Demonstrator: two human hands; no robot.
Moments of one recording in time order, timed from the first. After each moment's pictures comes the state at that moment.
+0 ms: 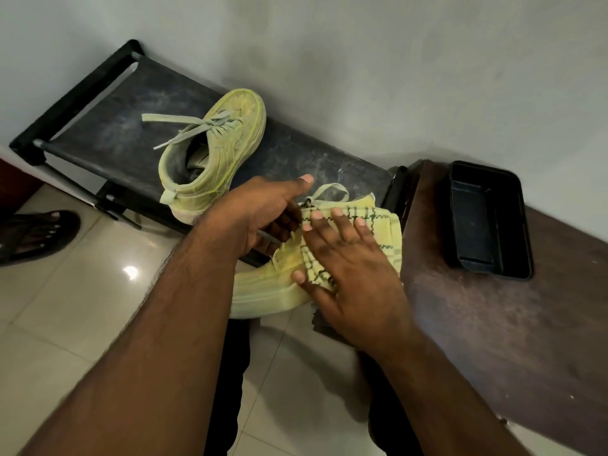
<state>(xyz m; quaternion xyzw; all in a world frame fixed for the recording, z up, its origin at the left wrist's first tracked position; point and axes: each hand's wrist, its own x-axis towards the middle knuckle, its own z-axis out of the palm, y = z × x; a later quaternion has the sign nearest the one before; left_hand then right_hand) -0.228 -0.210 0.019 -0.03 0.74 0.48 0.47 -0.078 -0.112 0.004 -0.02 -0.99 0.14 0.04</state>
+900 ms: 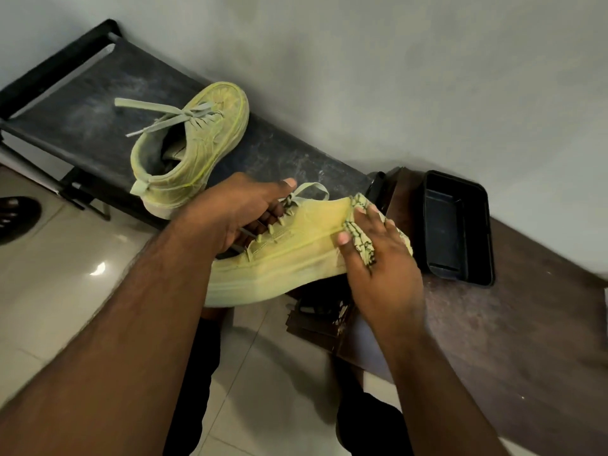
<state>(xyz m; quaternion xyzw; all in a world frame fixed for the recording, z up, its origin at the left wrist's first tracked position) -0.224 -0.205 0.018 -0.03 0.76 0.48 0.44 -0.068 -0.071 0.010 -0.28 -0.93 0.24 0.03</state>
